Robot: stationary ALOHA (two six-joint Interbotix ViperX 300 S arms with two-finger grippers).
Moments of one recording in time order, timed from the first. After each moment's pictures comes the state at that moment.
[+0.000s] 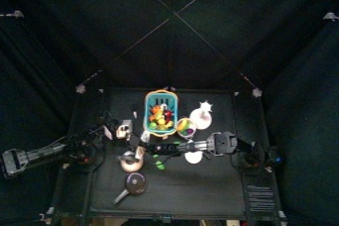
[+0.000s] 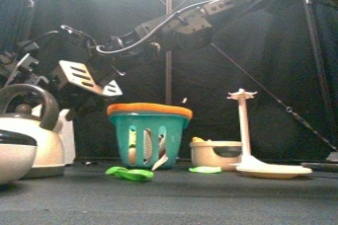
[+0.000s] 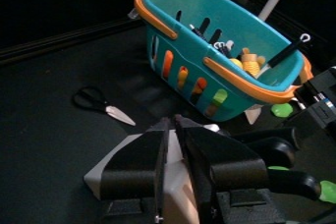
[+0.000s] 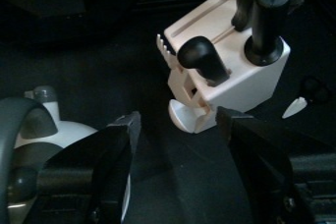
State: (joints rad) left arm 0.59 -0.91 1.46 -0.33 -0.27 0.03; right arm -0.02 0.67 -0.27 -1.24 0.35 1.25
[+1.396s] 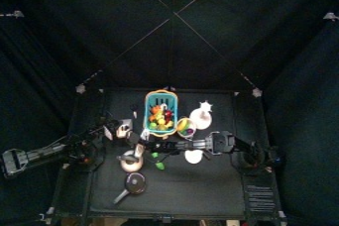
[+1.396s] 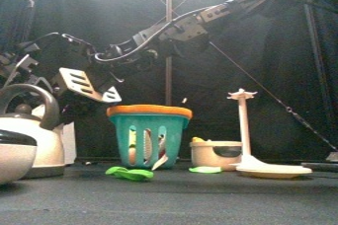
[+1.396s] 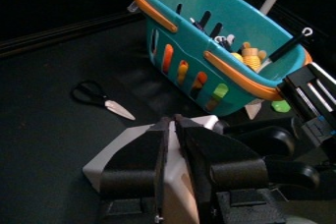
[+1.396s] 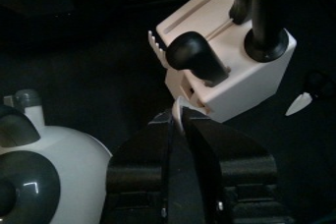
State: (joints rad) left arm 0.59 -0.91 1.46 -0.34 -0.24 0.03; right arm -0.05 0.68 -0.27 -1.21 0.34 1.24
